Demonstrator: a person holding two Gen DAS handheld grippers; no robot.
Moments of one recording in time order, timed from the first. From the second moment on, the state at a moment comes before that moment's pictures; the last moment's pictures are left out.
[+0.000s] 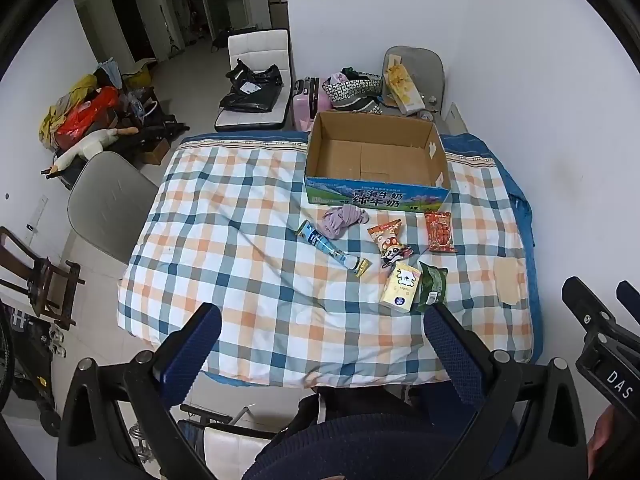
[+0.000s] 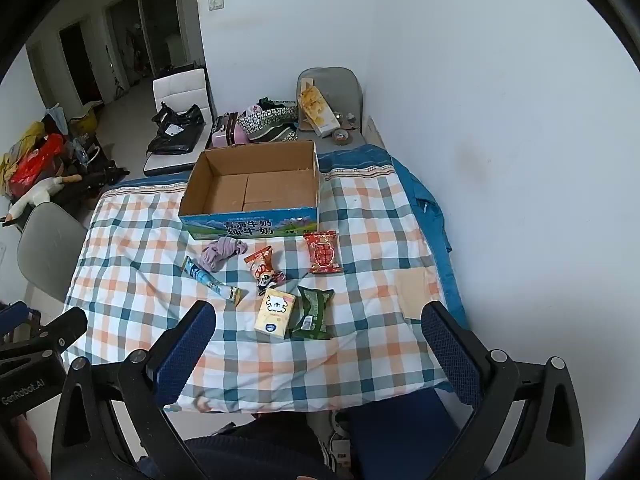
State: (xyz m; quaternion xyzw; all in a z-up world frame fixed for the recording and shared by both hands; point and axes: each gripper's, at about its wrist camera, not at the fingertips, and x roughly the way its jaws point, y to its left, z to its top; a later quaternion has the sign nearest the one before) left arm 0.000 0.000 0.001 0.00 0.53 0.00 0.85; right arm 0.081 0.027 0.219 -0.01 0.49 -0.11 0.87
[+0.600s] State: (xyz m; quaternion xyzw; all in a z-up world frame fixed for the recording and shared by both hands) left arm 0.000 0.000 0.000 0.00 0.53 0.00 0.84; right arm 0.080 0.027 0.218 0.00 0.49 -0.10 0.87
